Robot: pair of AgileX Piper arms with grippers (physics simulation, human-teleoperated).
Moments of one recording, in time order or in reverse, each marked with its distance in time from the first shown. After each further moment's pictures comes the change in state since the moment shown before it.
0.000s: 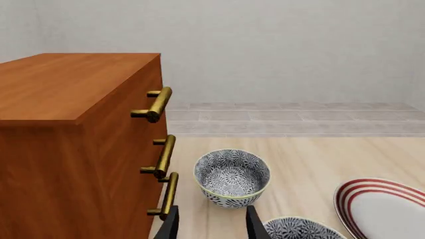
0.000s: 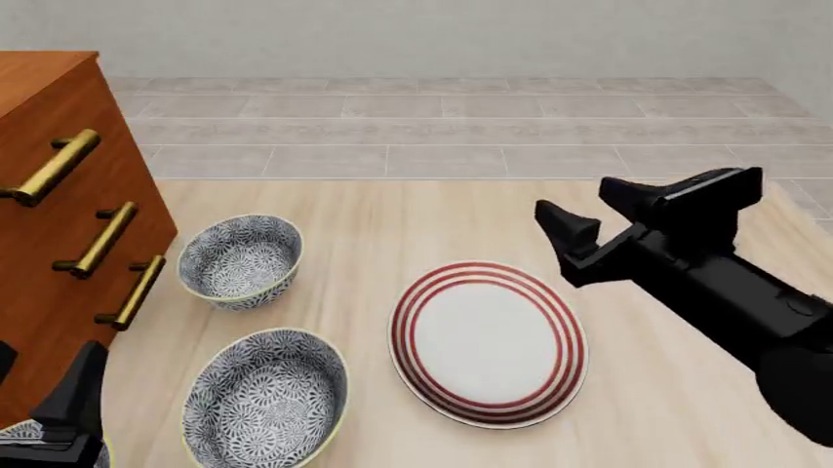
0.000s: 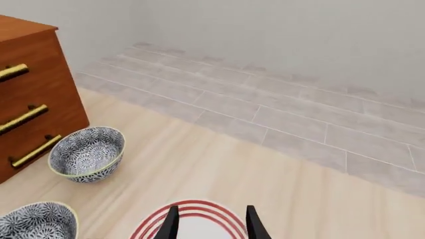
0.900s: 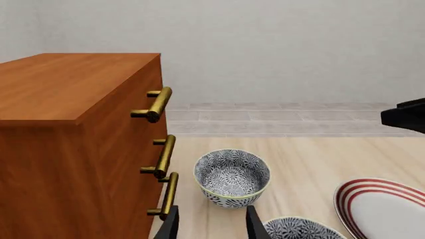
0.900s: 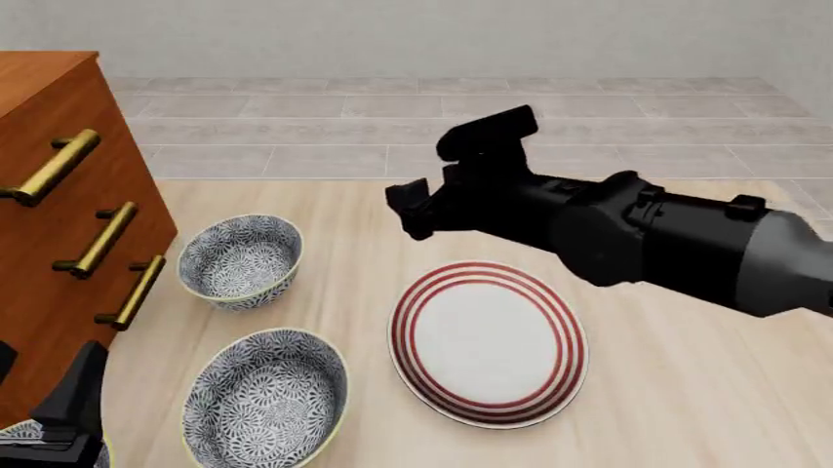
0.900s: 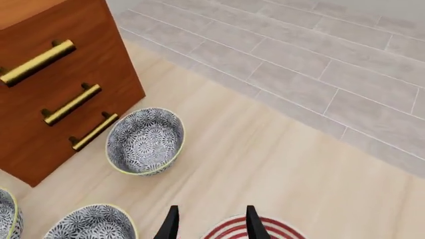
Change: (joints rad) left arm 0.000 0.000 0.000 0.000 0.000; right arm 0.230 0.482 -0.528 0.306 0.098
